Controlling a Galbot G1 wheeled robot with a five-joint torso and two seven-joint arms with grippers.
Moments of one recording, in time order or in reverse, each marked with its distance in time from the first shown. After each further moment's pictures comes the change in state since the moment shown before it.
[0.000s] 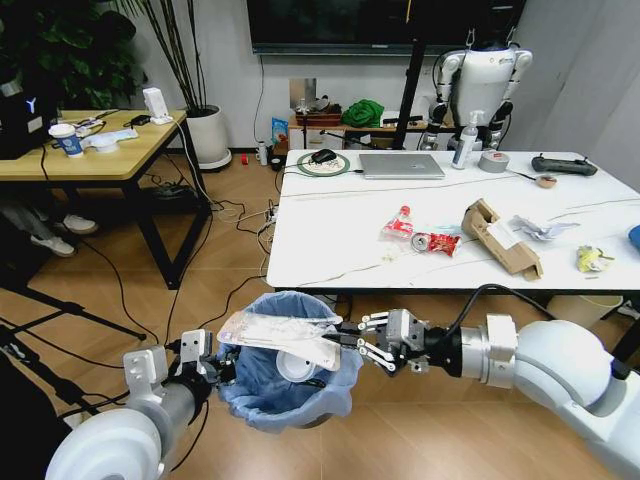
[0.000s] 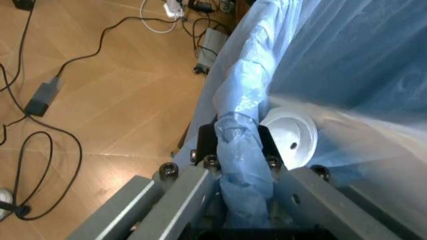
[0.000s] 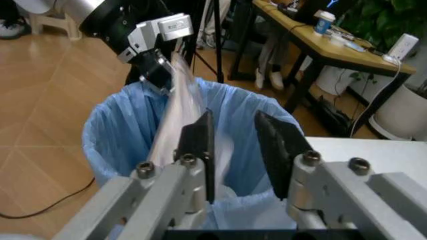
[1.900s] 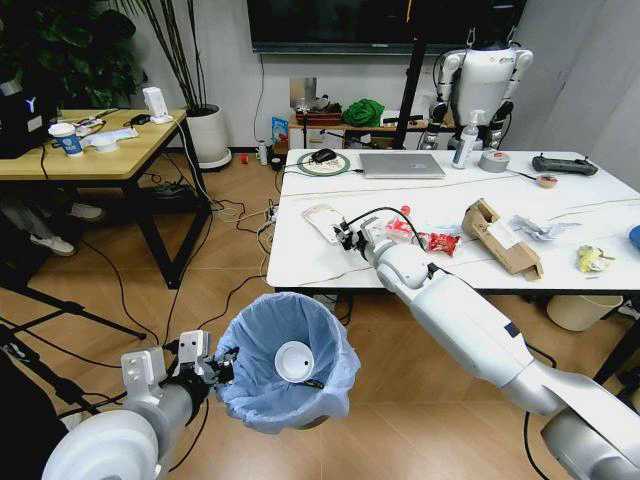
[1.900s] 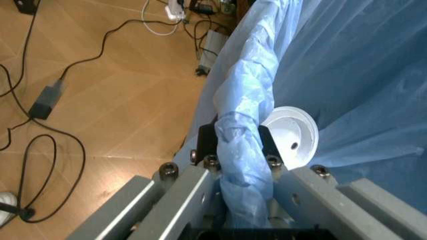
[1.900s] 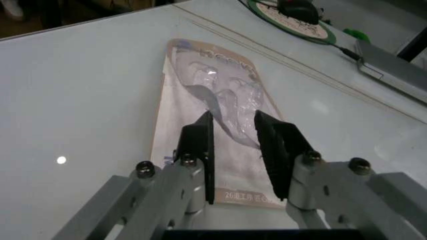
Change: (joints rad) left arm 0.010 0.009 -0.020 0.000 0.010 0.000 0.023; right arm 0.754 0.608 -0.554 -0.943 -0.130 -0.246 0.721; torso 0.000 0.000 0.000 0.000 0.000
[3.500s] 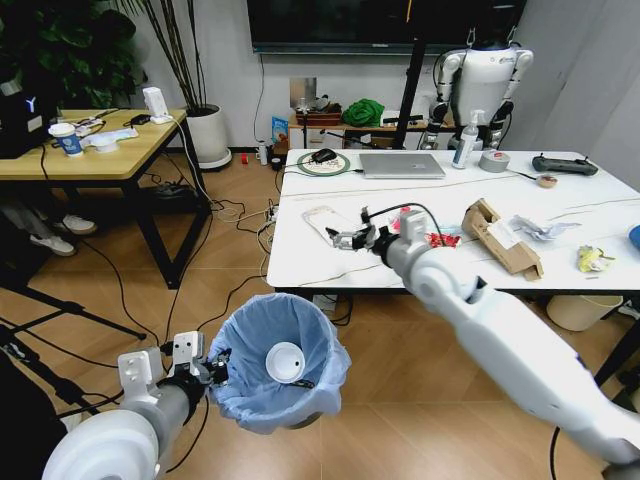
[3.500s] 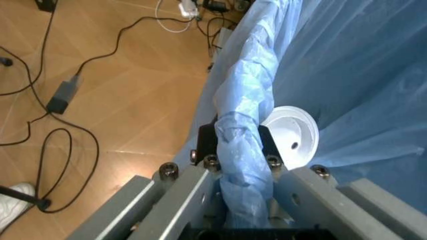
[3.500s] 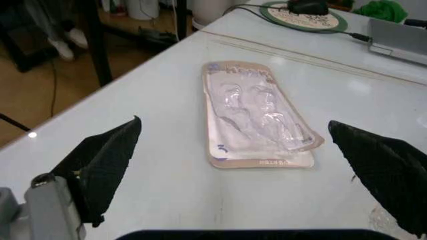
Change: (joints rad) left arm 0.001 0.005 0.004 0.000 -0.009 0.000 -0.052; right arm -0.094 -0.128 0.066 0.314 0.288 -0.133 0.122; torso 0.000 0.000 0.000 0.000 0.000
